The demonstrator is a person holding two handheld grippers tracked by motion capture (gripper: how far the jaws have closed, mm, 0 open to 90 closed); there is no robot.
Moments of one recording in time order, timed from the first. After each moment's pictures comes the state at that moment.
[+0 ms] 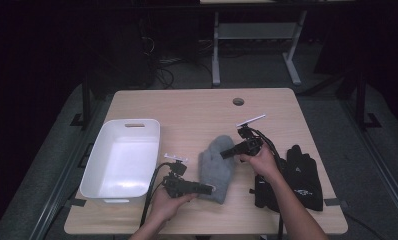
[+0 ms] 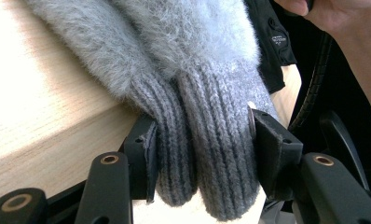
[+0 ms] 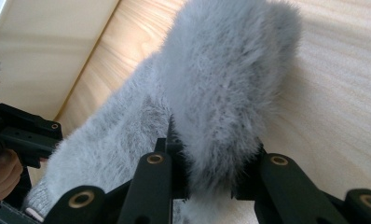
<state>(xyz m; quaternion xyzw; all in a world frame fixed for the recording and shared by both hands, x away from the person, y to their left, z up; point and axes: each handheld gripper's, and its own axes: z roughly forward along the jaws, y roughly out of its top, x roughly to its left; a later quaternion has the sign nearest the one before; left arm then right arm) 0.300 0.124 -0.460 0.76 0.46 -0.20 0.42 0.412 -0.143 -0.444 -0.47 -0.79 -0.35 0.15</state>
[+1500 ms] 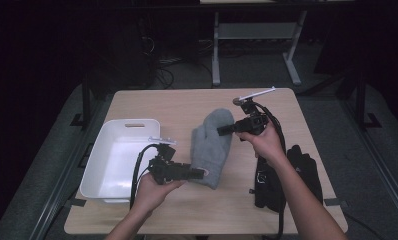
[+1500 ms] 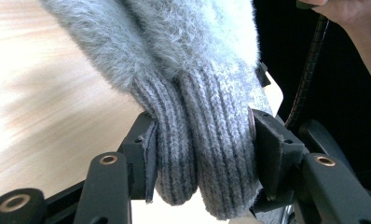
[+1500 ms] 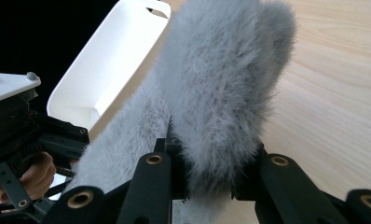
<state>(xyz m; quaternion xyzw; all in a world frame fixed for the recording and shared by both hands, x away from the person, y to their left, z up) 0.301 0.150 -0.375 0.78 0.41 -0.13 0.45 0.407 -0.135 -0.338 -0.45 -0.78 -0.42 0.12</state>
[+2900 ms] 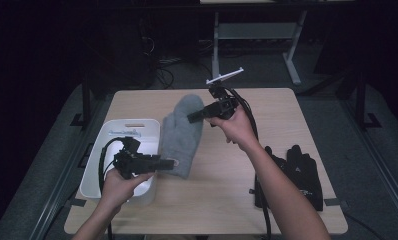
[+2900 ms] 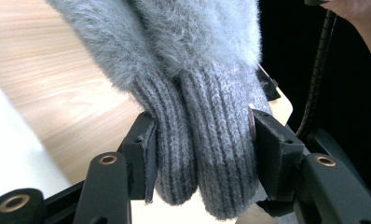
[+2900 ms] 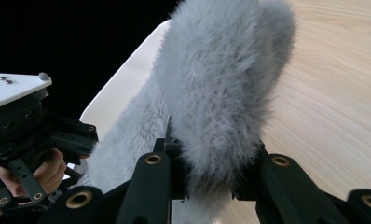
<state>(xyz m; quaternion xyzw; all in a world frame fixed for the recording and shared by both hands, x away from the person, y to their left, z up) 0.298 0.225 -0.345 0.76 0.43 -0.08 0.48 0.424 -0.055 -0.293 -0.40 -0.80 -0.43 0.12</state>
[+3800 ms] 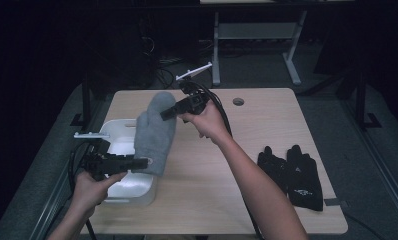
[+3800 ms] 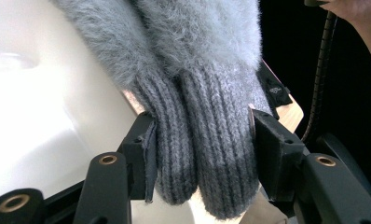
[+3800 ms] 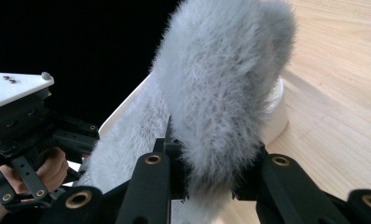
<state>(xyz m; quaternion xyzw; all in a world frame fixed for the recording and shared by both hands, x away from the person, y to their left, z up) 0.287 0.286 -0.338 0.74 0.46 -0.06 0.48 0.436 0.014 -0.286 -0.36 -0.82 -0.43 0.13</state>
